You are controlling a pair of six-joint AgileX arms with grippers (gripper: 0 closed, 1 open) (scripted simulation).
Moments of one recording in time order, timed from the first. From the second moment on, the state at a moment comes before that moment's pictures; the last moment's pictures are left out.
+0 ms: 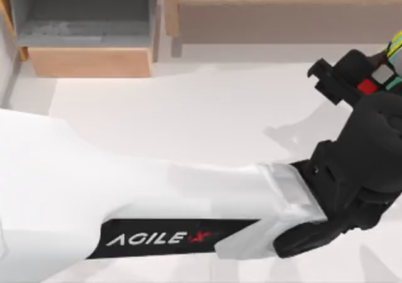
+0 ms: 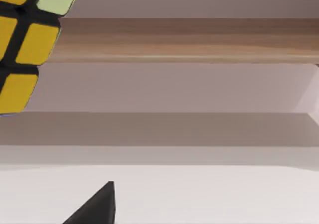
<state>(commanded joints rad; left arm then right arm) -1.22 1.94 1.29 0.50 -0.63 0.32 0.00 0.00 0.00 0.00 0.00 0.00</state>
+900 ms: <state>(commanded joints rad) -1.03 2.29 1.50 1.17 -0.75 0.22 0.00 0.00 0.00 0.00 0.00 0.00</state>
